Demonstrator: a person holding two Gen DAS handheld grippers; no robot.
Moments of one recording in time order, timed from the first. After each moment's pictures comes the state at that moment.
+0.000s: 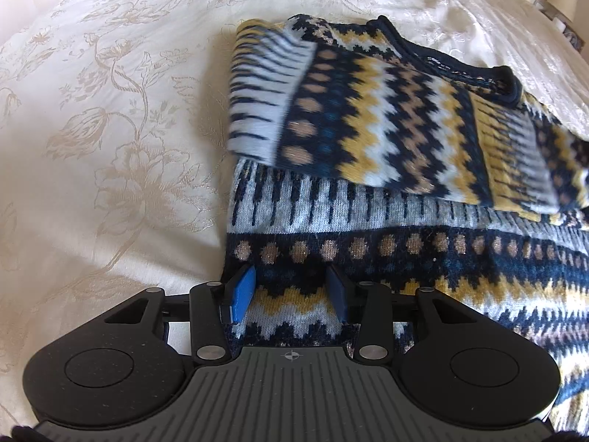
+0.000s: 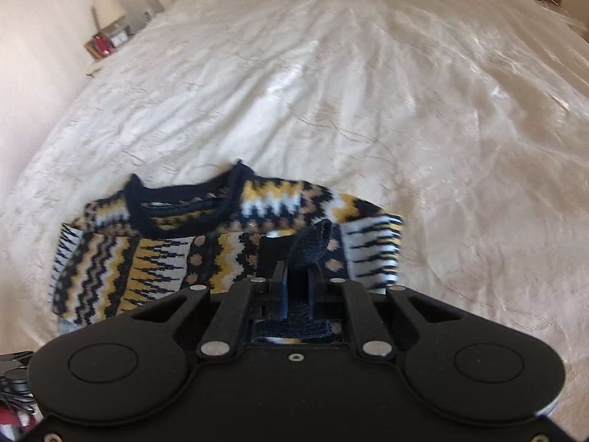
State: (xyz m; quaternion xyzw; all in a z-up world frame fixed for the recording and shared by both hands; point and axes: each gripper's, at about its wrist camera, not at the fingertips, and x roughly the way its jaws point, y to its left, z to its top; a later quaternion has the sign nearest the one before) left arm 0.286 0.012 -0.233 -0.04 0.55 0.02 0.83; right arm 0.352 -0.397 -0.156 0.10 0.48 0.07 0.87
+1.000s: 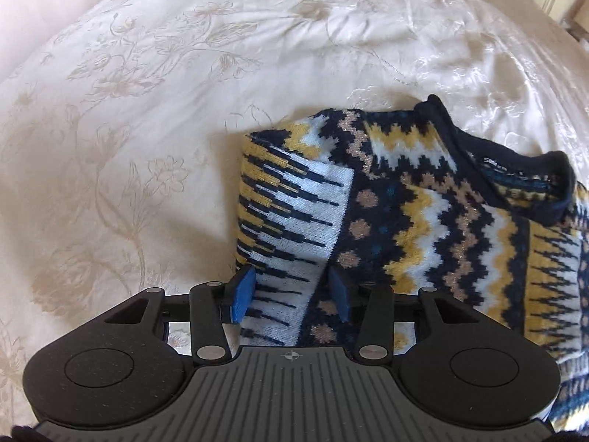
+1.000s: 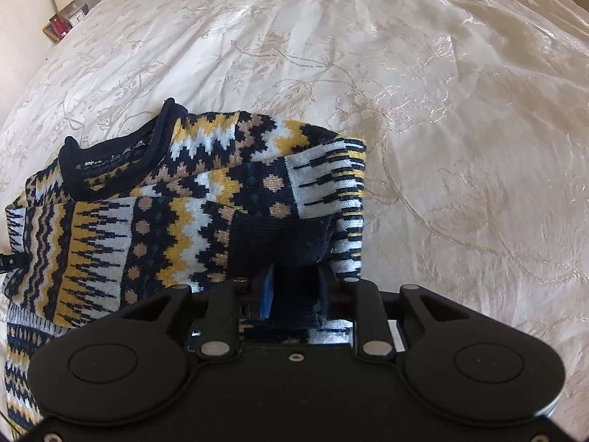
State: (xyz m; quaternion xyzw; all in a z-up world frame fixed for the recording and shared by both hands) left arm 0.383 0.025 -0.224 -0.03 0.53 0.06 0.84; right arm 0.350 -0.406 -0.211 0.10 0.52 0.03 0.85
